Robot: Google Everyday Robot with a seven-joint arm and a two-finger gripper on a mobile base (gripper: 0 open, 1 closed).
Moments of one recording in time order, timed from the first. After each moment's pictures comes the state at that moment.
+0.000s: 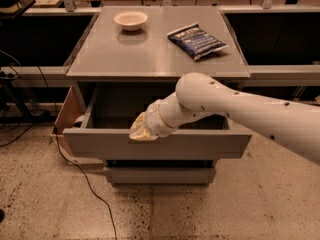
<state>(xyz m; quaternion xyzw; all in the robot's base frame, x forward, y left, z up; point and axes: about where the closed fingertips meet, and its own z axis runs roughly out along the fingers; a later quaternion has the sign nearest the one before) 0.554 0.066 0.721 -0.71 0.60 0.16 0.34</state>
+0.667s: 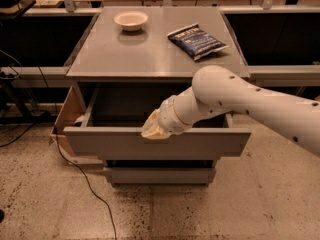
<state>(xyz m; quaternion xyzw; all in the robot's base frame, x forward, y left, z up) 0.546 0.033 0.741 -0.70 0.62 0.16 0.32</state>
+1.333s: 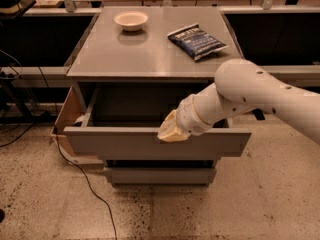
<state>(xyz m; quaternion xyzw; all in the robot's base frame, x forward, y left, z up) 0.525 -0.018 0.757 -0.68 0.65 0.17 0.30</state>
